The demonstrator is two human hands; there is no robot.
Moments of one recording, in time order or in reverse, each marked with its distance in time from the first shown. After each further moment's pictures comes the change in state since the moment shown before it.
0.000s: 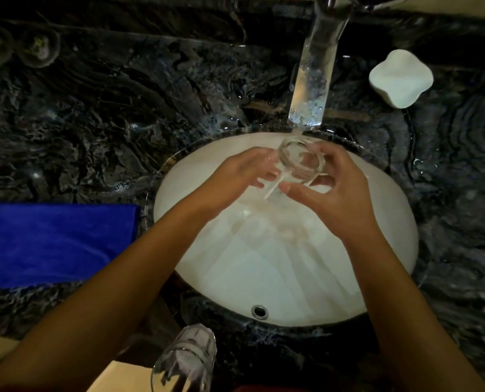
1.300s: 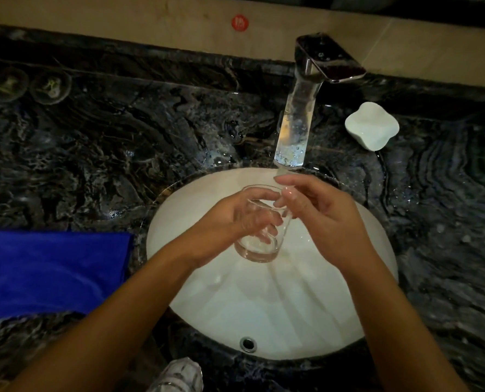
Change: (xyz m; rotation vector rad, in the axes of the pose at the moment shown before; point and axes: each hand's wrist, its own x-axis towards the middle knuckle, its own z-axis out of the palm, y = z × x) left_hand -0.041 0.029 0.007 -0.292 -0.161 0.022; right_hand -0.002 -0.045 -0.013 0.093 -0.111 -0.079
